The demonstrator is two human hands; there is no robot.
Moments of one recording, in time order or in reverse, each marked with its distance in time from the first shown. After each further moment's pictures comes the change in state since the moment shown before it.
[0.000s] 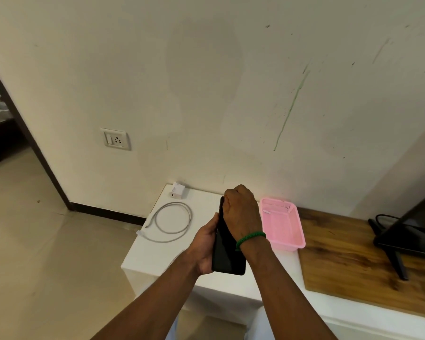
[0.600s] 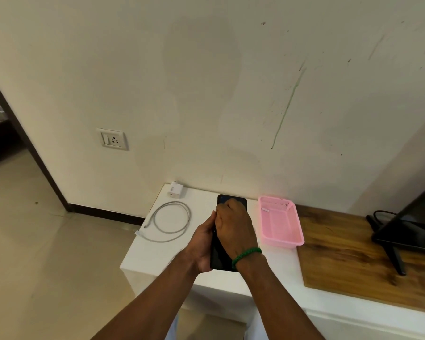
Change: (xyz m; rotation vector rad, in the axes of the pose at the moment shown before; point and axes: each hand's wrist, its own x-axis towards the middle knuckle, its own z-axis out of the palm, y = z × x) left_hand 0.002 0.000 -0.002 -0.078 -0.043 -0.031; right_hand -0.030 0.000 0.016 0.060 -0.040 -0.011
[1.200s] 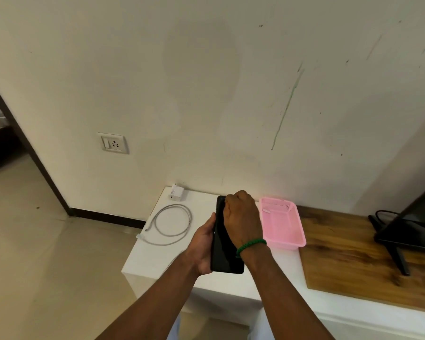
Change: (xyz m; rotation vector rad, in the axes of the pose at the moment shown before) left_hand 0.000 0.004 0.000 0.071 0.028 0.016; right_hand 0.021 0.010 -0.008 -0.032 0.059 0.058
